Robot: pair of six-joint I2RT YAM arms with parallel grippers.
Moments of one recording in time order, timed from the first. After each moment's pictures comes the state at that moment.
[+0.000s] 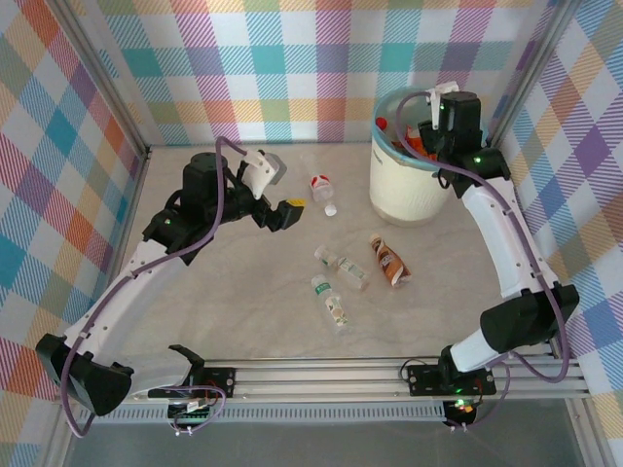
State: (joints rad) left arm -0.50 1.21 1.29 -0.42 0.37 0.23; right arm 0.23 1.53 1.71 -0.63 0.41 -0.21
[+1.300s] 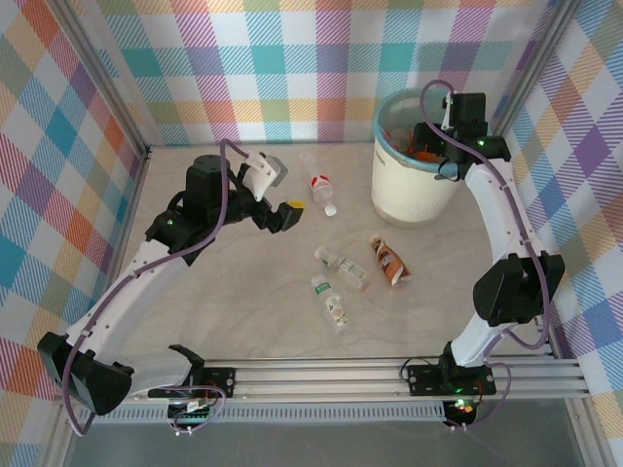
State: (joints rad) left arm -0.50 1.21 1.27 -0.43 0.35 0.24; right arm 0.09 1.69 1.78 -0.73 0.11 0.15
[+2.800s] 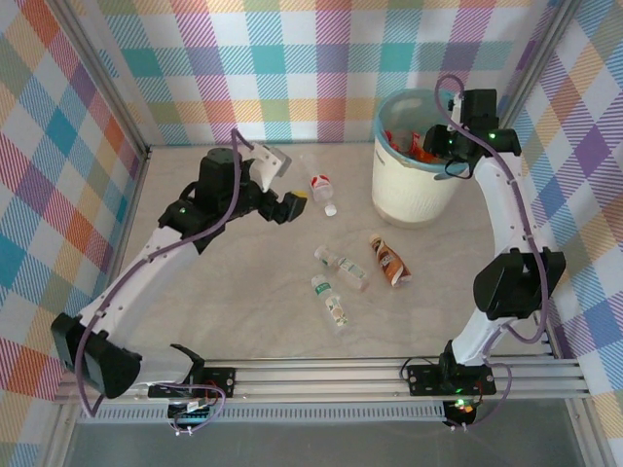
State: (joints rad) left arm -0.50 1.32 1.34 -0.45 0.23 0.13; right arm 0.03 1.72 1.86 -0.87 -0.08 0.22
